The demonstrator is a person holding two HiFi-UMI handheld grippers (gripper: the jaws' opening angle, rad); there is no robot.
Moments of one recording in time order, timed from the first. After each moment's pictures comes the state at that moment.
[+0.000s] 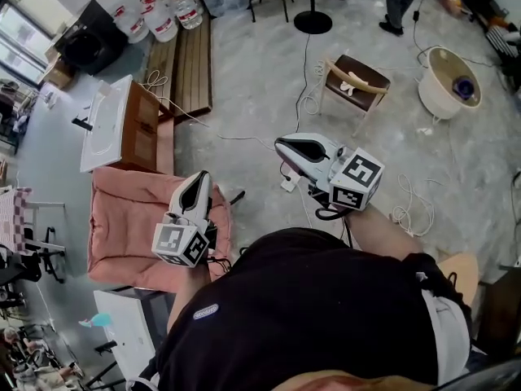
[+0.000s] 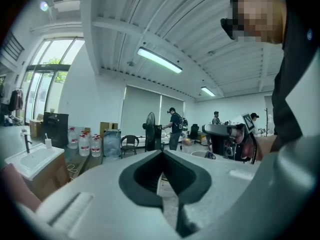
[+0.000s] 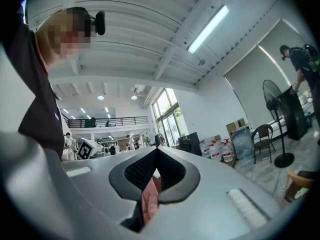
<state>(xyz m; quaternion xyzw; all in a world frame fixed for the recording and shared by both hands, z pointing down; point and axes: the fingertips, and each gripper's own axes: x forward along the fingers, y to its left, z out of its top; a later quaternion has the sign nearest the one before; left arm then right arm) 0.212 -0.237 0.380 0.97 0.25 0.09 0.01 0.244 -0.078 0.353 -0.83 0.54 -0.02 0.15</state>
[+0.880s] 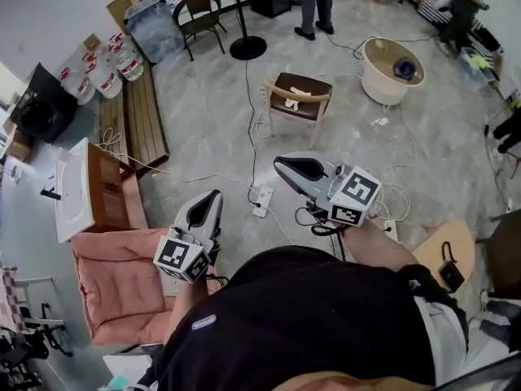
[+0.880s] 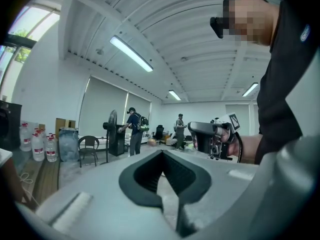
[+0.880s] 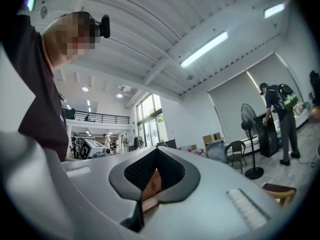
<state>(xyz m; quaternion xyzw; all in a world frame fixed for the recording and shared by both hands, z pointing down) 0.230 -0.131 0.379 0.89 0.45 0.08 0.01 0.228 0.003 0.337 -0.90 0.43 0.01 0.11</state>
